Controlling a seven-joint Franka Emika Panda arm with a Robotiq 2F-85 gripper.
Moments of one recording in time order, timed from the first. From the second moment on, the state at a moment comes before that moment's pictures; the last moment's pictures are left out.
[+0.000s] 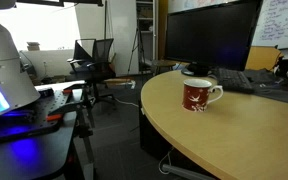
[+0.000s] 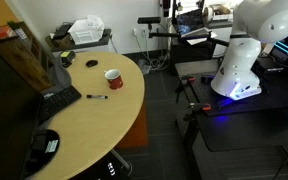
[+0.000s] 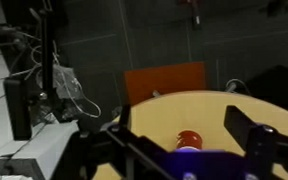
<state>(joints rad) -0.21 -0.79 -0.06 -2.59 -0.30 1.83 0.00</state>
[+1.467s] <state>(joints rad) -0.16 0.03 -0.17 -2.08 -0.11 2.24 -0.02</state>
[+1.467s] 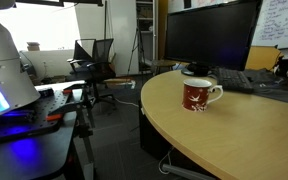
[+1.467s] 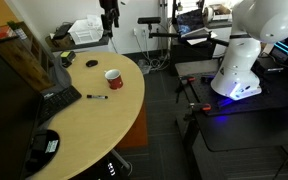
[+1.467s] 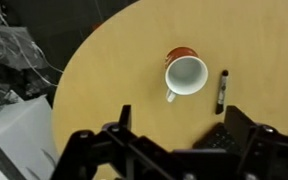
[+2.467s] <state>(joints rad) -0.17 0.45 -0.12 -1.63 0.02 2.13 -0.12</state>
